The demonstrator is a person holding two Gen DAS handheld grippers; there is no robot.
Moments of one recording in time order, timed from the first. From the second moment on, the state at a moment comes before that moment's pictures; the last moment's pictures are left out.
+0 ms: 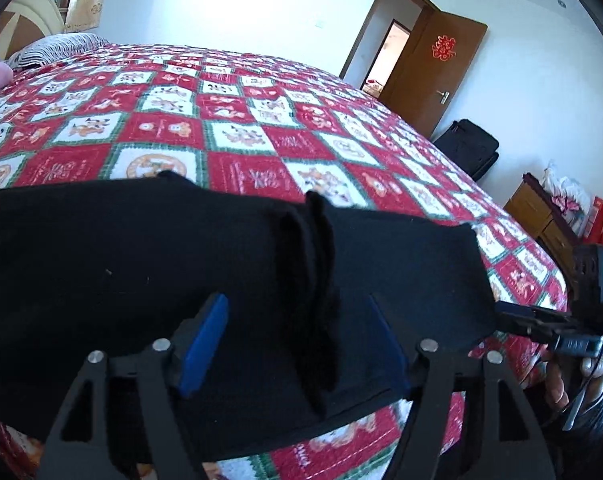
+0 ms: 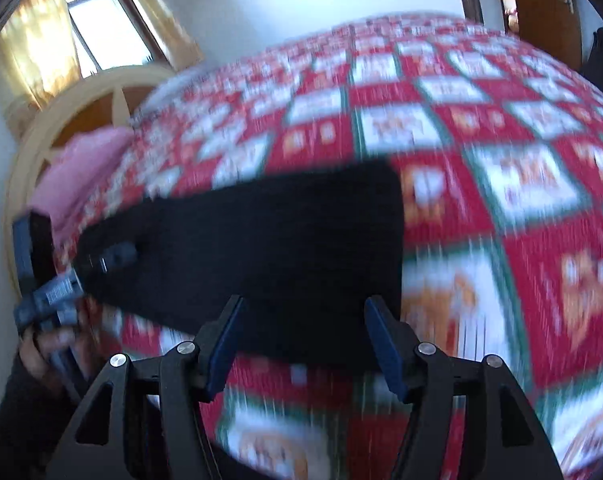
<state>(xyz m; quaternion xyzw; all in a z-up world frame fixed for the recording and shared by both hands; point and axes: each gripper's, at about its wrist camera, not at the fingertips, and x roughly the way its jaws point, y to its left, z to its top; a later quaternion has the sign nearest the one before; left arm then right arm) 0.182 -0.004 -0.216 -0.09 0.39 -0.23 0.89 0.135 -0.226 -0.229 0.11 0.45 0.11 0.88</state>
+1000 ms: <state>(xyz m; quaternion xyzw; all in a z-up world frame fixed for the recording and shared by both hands) 0.169 0.047 -0.197 -0.08 0.35 -0.17 0.92 0.161 -0.131 -0.185 0.11 0.35 0.25 0.90</state>
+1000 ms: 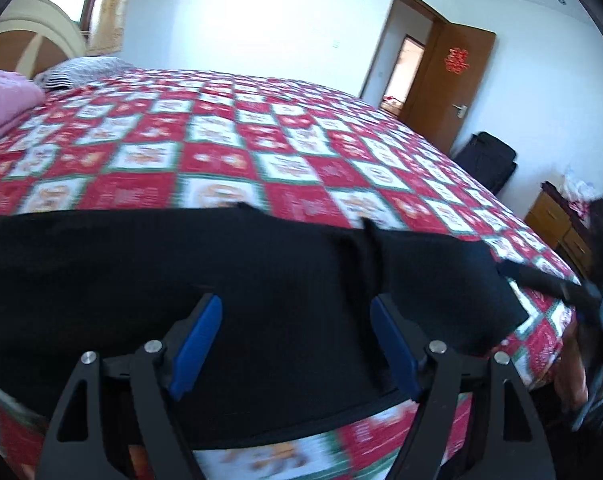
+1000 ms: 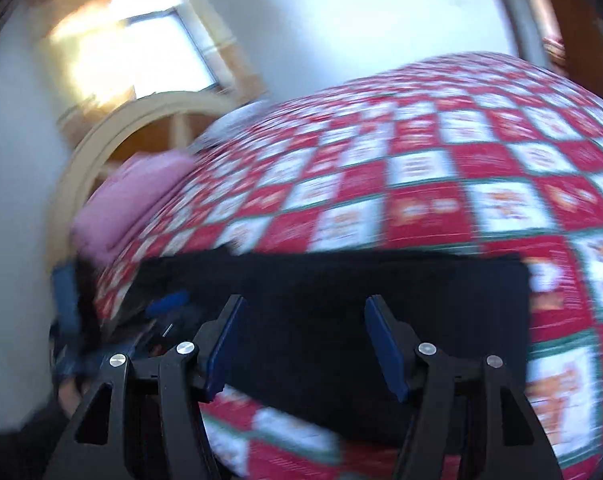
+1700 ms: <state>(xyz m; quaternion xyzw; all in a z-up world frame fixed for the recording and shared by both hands) 0.161 0.147 -0.215 -0.12 0.36 -0.09 0.92 0.149 -0.031 -0.234 -0.10 0.35 0.23 0.90</state>
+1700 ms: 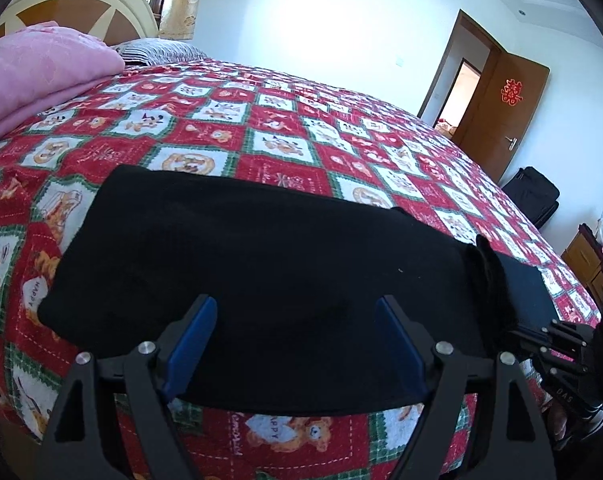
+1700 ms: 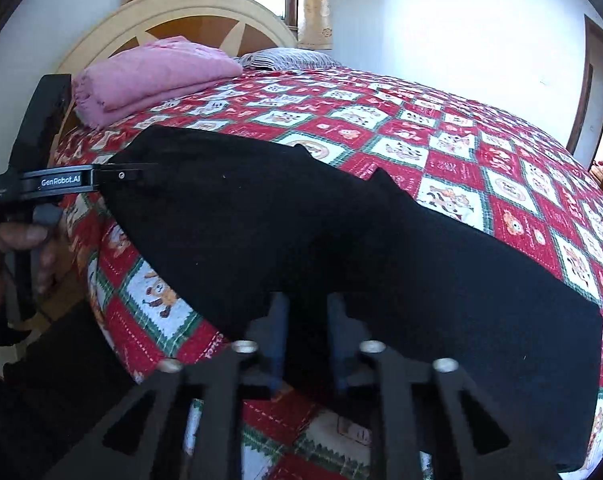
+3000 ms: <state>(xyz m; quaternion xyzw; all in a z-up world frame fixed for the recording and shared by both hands) 0.185 0.231 -0.227 -0.13 0.35 -0.04 0.93 0.124 -0.047 -0.226 -0.06 0.36 0.24 0.90</state>
